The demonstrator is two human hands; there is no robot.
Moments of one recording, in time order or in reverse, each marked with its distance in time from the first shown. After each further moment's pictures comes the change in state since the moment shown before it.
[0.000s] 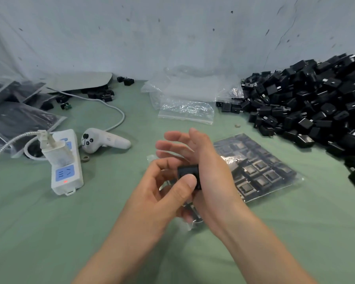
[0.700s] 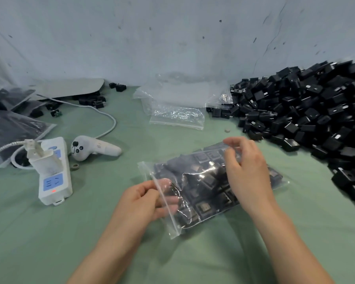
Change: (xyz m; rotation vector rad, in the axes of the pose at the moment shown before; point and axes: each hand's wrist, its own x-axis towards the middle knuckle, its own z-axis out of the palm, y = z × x) left_hand 0.024 -0.019 -0.010 0.141 0.302 -0.345; right_hand 0.022 -0.002 -0.106 -1.019 0.551 -0.396
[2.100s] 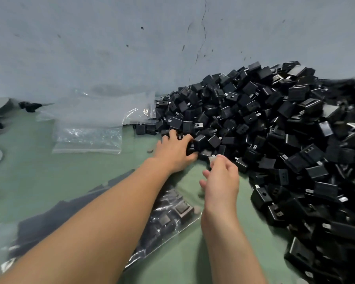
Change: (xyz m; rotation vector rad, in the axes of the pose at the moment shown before) left_hand 0.222 0.015 0.300 1.465 -0.206 0.722; right_hand 0.082 0.091 -0.068 0.820 0.397 0.761
